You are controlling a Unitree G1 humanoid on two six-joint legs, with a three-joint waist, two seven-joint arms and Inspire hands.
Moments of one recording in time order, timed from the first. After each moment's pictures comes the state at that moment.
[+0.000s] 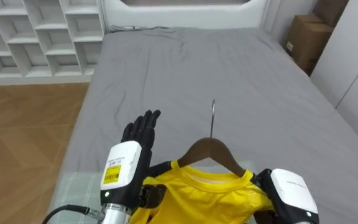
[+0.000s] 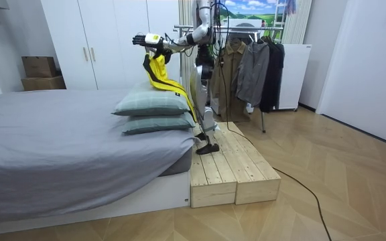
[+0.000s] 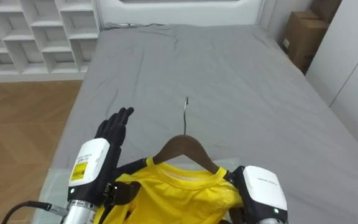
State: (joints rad) left arm 0.00 0.26 -0.36 0.21 0.71 -0.14 0.51; right arm 0.02 -0.30 0.20 0.42 -0.83 -0.09 -0.35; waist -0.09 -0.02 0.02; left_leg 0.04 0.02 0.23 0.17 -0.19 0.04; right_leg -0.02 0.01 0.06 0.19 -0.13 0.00
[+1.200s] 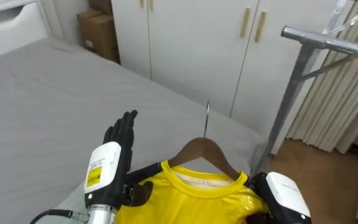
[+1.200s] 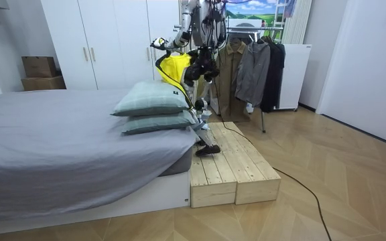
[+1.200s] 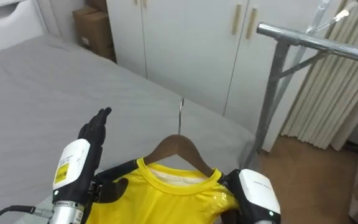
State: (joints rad) left arm 0.02 0.26 -0.29 0.24 0.56 -0.15 0.54; right arm -0.01 -0.27 0.20 0.49 -0.77 -0.15 -0.32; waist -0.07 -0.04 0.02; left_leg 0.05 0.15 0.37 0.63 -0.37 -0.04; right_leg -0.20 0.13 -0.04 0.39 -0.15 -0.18
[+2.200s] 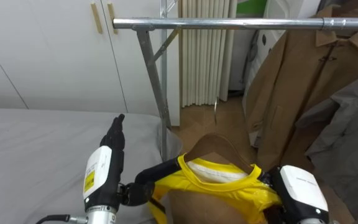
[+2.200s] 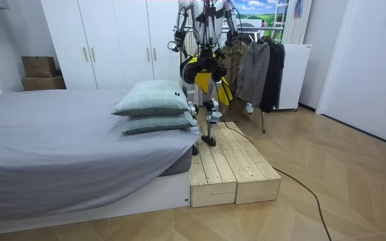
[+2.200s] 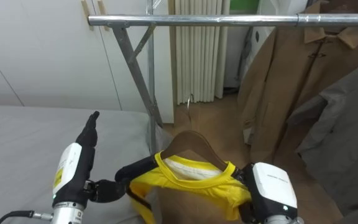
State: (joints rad) left arm 0.01 0.27 -0.27 0.29 0.44 -0.17 0.54; right arm 0.01 -0.30 0.18 0.41 -0.83 -0.05 -0.34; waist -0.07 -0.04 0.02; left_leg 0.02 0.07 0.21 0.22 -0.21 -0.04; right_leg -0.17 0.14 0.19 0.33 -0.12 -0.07
